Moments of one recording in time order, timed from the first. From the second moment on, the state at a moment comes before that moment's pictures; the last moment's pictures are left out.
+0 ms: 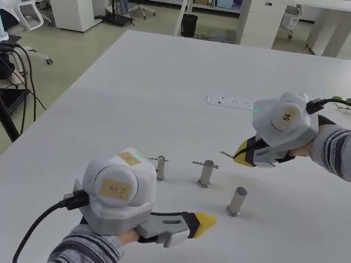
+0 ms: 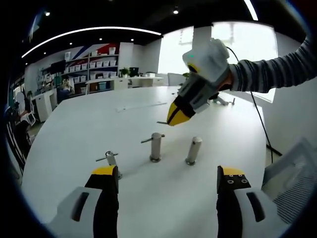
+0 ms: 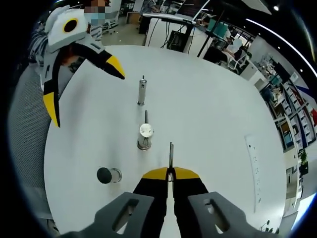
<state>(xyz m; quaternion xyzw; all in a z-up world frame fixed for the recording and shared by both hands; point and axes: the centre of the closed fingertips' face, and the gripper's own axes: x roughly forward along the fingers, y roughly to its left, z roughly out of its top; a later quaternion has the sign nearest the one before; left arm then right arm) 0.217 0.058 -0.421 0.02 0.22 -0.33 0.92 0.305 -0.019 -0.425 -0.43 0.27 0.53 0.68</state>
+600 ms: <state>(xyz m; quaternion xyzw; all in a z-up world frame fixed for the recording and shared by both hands) 0.219 0.059 -0.407 0.00 0.20 -0.33 0.92 0.254 0.008 -0.408 -0.47 0.20 0.57 0.64</state>
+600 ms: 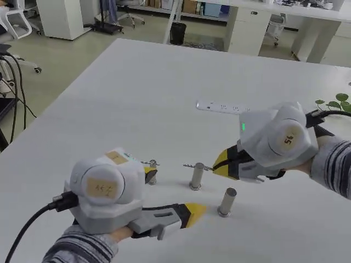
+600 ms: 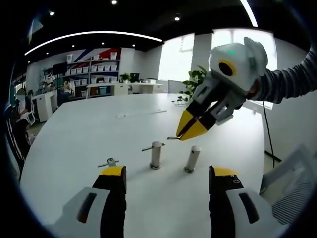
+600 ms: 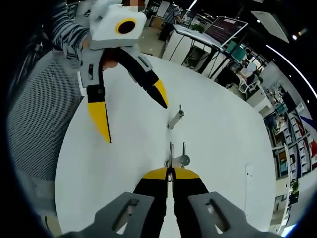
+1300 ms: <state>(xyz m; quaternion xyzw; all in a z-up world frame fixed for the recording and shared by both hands) 0.215 0.052 -0.400 -0.08 0.20 -0.36 0.91 0.208 0.034 -0.413 -0.49 0.17 0.60 0.61</state>
